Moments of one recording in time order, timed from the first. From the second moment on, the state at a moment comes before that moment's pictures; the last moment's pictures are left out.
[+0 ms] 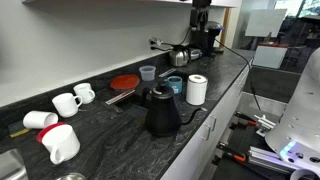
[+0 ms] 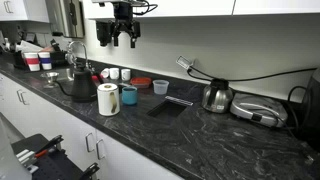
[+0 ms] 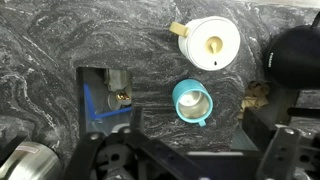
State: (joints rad) arm -0.01 -0.36 -0.05 -2.16 -0.03 1.81 -0.17
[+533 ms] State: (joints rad) arm -0.02 -0.37 -0.06 -2.18 -0.03 1.81 -0.12
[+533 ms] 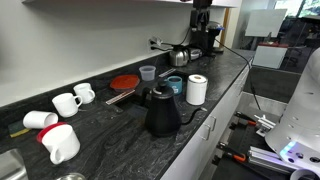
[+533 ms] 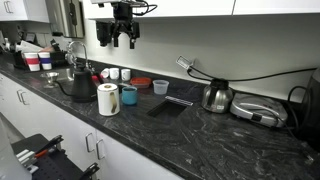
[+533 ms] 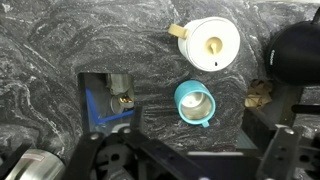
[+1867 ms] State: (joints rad) arm -0.08 -0.56 -0.05 -2.44 -0.07 1.82 0.20
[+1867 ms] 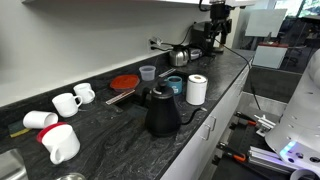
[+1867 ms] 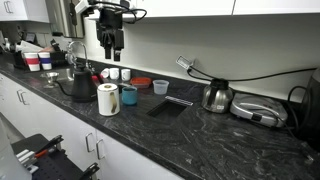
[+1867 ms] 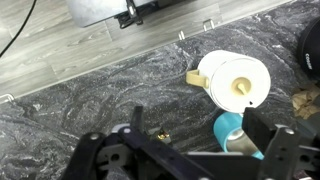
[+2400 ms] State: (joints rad) arm -0.08 -0.56 -0.05 -2.50 -0.07 1.86 0.23
